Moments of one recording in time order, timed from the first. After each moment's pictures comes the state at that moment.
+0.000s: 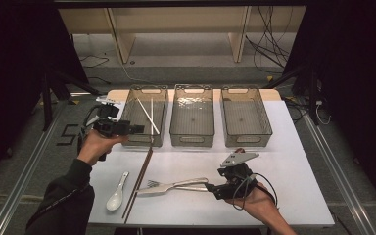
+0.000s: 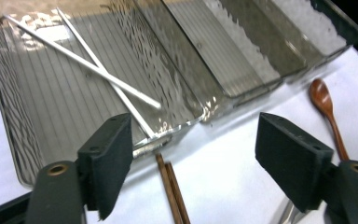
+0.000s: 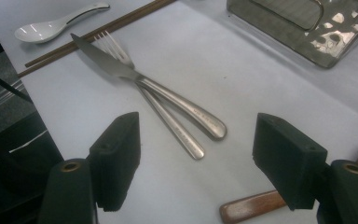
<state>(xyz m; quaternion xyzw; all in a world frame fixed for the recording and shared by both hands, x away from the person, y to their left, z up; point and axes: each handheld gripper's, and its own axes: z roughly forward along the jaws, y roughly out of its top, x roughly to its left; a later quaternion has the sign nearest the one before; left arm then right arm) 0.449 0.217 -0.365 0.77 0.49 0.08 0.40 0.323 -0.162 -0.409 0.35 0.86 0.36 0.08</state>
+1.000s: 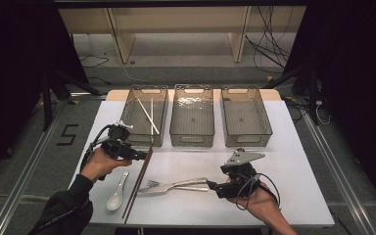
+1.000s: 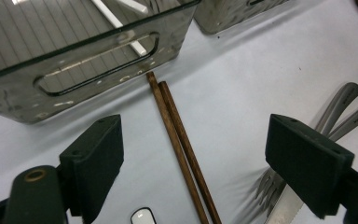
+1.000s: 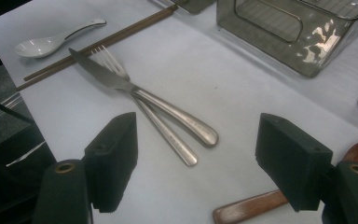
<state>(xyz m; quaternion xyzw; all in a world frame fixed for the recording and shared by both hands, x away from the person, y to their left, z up) 0.425 0.201 -0.410 0.83 0.48 0.05 0.30 0.321 -0.169 -0.405 0.36 0.85 0.38 0.10</state>
